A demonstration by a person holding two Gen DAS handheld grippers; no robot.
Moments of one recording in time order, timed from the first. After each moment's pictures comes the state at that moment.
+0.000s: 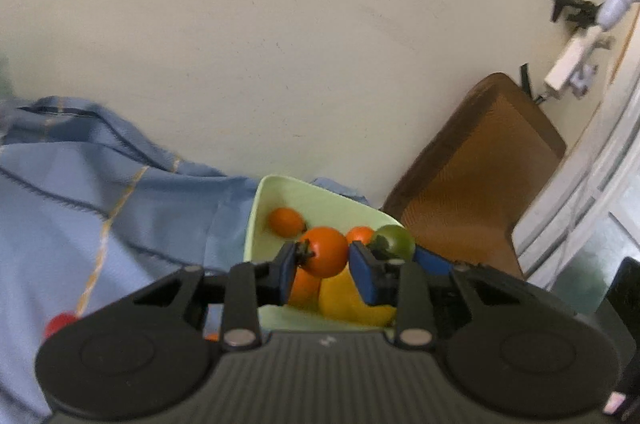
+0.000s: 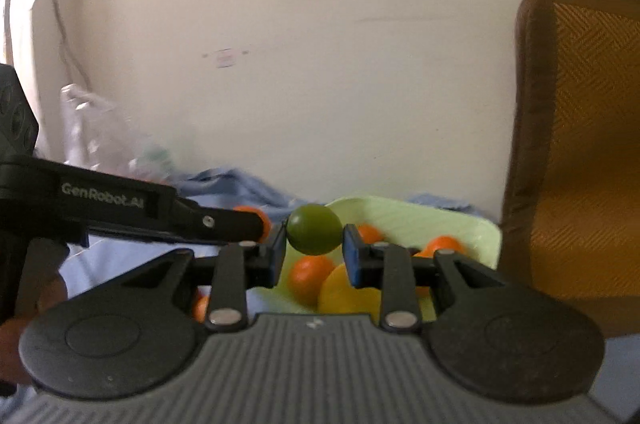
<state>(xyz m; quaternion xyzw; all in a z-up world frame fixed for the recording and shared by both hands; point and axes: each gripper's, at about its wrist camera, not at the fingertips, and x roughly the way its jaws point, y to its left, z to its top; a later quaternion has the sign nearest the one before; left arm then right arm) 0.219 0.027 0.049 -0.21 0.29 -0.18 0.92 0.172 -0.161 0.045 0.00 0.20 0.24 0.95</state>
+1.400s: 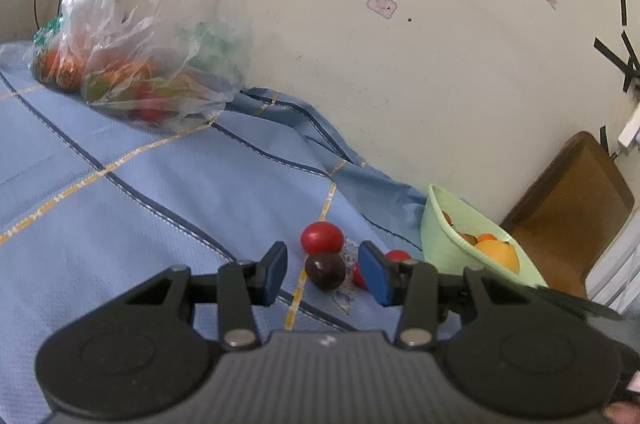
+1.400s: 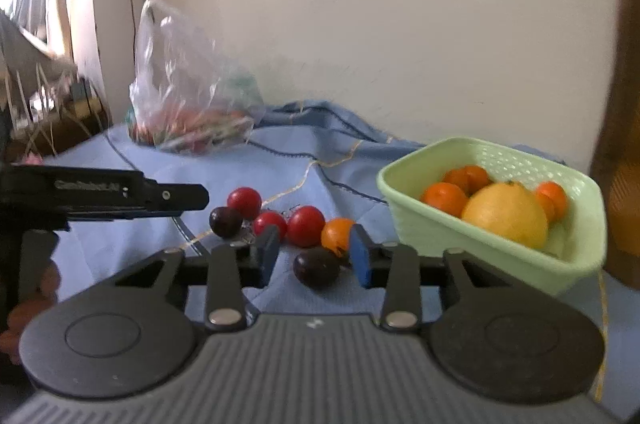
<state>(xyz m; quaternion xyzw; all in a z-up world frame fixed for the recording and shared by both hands) 0.095 0.133 0.001 -0.27 0.25 -0.01 0.93 0.121 -0.084 0.027 -0.07 0.26 0.32 0.91</state>
